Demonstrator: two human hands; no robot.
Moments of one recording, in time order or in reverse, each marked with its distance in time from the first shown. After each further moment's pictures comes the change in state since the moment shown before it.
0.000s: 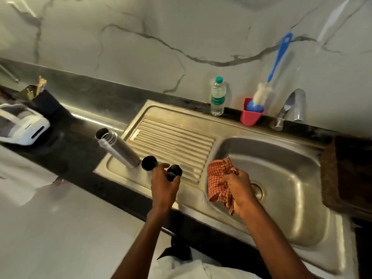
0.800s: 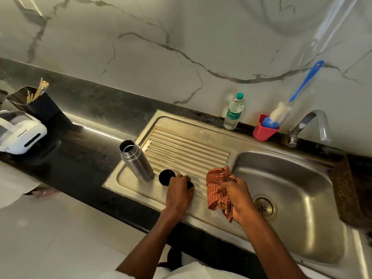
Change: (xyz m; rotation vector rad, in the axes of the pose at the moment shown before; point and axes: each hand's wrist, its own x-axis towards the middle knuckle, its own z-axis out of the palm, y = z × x) left_hand 0.069 -0.043 -0.017 0.296 -0.266 0.276; right_hand 0.006 0.003 0.101 -0.004 0.058 -0.005
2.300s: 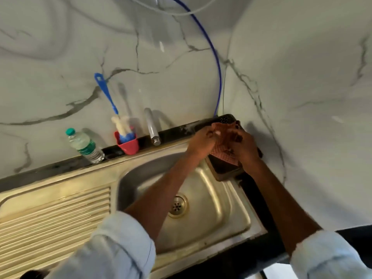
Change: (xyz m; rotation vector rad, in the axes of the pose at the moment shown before) left_hand 0.043 0.467 0.186 -0.354 -0.760 0.382; right_hand 0.068 -0.054 -0.425 -0.197 0.682 -0.485
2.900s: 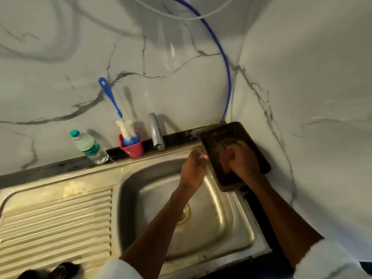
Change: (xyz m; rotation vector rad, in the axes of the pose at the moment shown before) left_hand -0.012 -0.086 0.018 -0.196 0.285 -0.021; right_hand 0.033 0.039 0.025 -0.613 -0.116 -0.158
